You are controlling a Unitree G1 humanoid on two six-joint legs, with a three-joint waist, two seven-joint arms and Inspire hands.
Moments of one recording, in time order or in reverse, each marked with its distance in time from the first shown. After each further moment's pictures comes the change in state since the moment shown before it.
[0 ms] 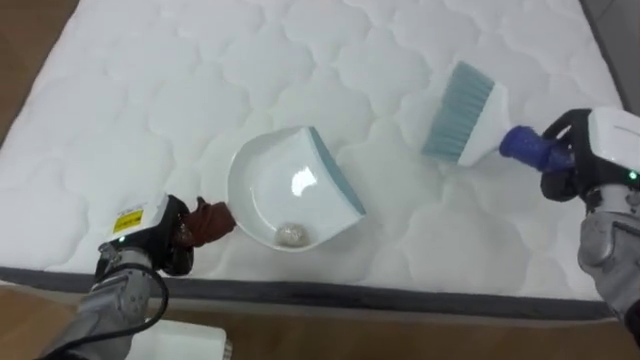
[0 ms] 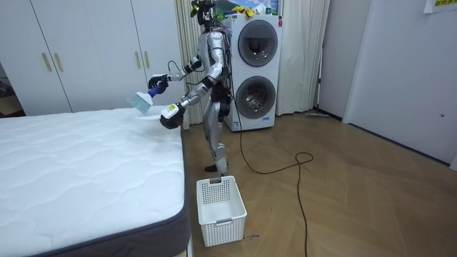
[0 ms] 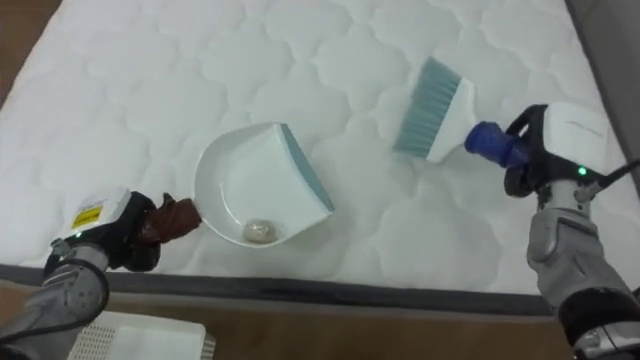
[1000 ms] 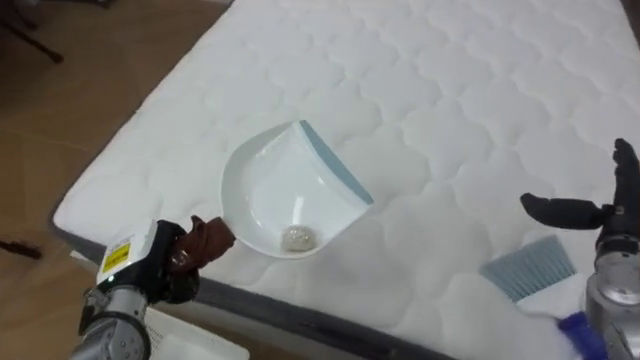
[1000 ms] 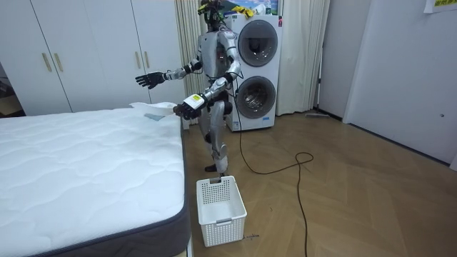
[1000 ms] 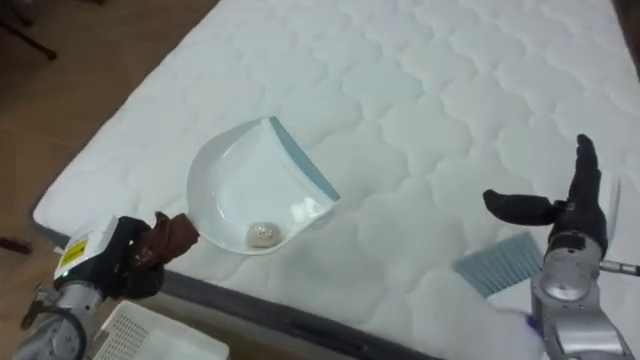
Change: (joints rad) left arm 0.209 -0.083 0.166 -0.191 0.017 -0.047 -0.024; right arm 0.253 0.076 -0.224 -0.320 0.726 -0.083 0.121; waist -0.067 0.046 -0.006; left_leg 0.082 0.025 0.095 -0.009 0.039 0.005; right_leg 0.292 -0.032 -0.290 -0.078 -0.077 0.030
